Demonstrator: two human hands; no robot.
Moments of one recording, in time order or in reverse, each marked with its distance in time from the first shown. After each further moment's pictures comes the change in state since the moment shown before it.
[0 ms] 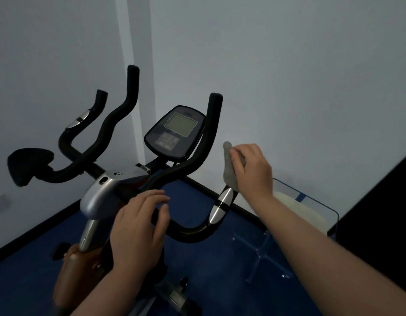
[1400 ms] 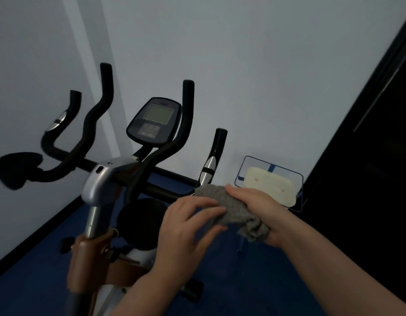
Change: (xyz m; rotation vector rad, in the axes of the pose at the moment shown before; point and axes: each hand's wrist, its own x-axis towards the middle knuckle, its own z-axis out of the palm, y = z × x) left_hand -0.053 0.066 -0.042 -0.402 -0.249 0.371; right_hand -0.136 -0.077 -0.100 0.861 -0.590 0.985
